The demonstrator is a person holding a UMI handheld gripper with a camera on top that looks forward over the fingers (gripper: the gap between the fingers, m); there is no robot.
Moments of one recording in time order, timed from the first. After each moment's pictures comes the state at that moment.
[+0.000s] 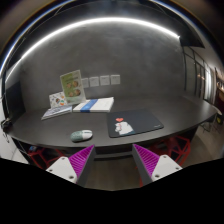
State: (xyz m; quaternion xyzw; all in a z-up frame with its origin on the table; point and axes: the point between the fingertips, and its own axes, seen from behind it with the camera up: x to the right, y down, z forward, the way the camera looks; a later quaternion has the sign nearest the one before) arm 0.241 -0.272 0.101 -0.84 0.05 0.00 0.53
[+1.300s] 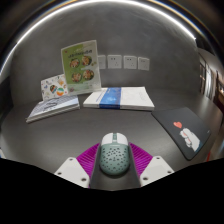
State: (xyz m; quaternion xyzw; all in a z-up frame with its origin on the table) arm 0.060 -0.004 -0.012 -0.87 0.06 -0.03 0.50
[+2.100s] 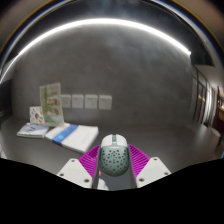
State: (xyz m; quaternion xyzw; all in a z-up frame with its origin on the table) arm 0.358 -0.001 0.162 -0.79 0.00 -0.05 0.61
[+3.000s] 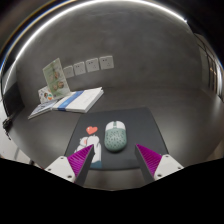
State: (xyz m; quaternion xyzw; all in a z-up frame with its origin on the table) arm 0.390 -0.059 0.021 -0.88 -0.01 0.08 0.46
